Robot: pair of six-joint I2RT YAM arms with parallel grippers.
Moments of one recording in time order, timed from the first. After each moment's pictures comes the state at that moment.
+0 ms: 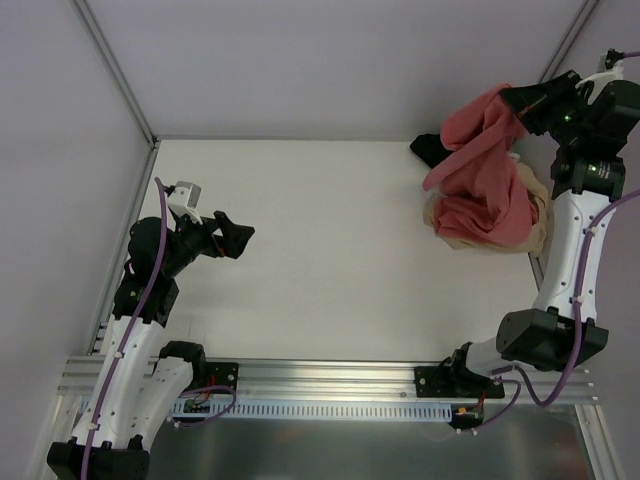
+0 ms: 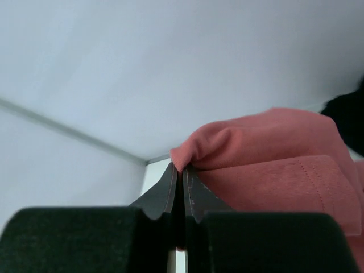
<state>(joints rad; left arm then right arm) -0.11 0.67 0.72 -0.27 0.41 -0.28 -0.30 1.46 1.77 -0.37 -0.53 0.76</state>
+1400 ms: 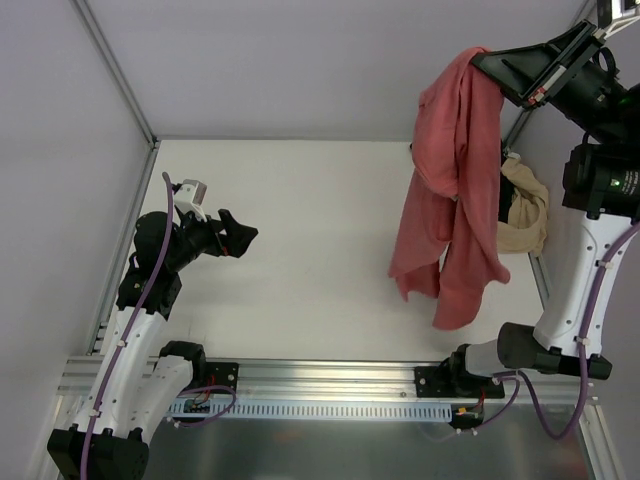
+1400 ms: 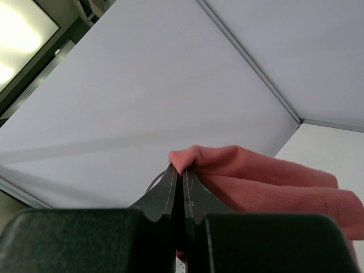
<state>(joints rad) -0.11 0.73 0.72 -0.27 0.44 -0.28 -0.12 1.41 2.15 -0.18 -1.00 1.28</state>
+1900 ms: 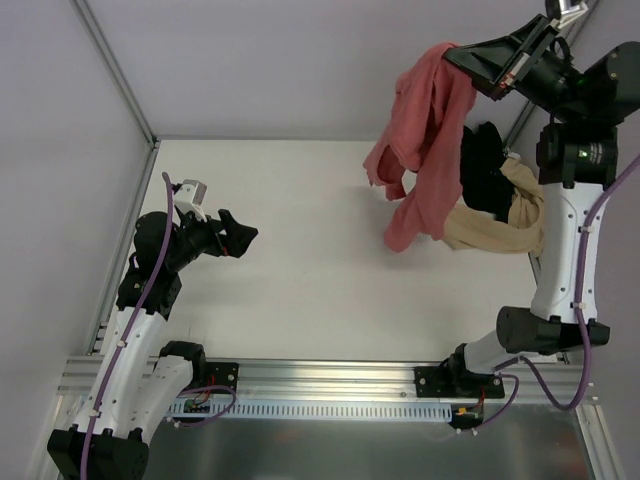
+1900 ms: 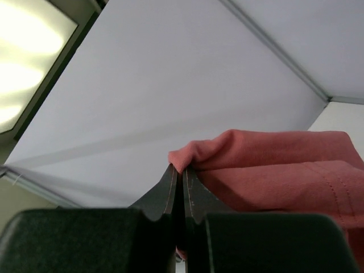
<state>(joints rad) -0.11 0.73 0.72 -0.27 0.44 -0.28 -0.06 1.50 2.12 -0.17 -0.97 1.30</state>
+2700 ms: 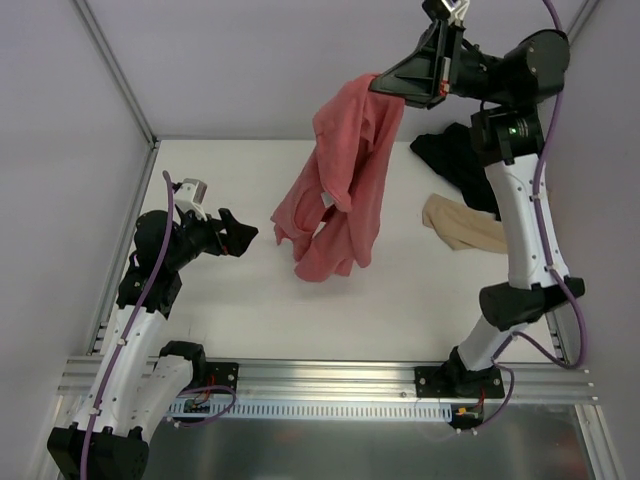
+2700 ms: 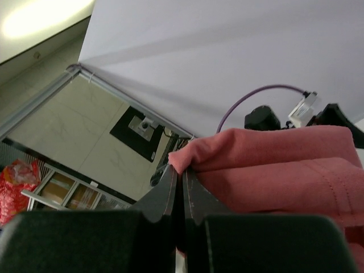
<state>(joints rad) -0.11 0.73 0.72 -0.27 0.44 -0.28 0.29 1.74 2.29 0.12 -1.20 1.62</state>
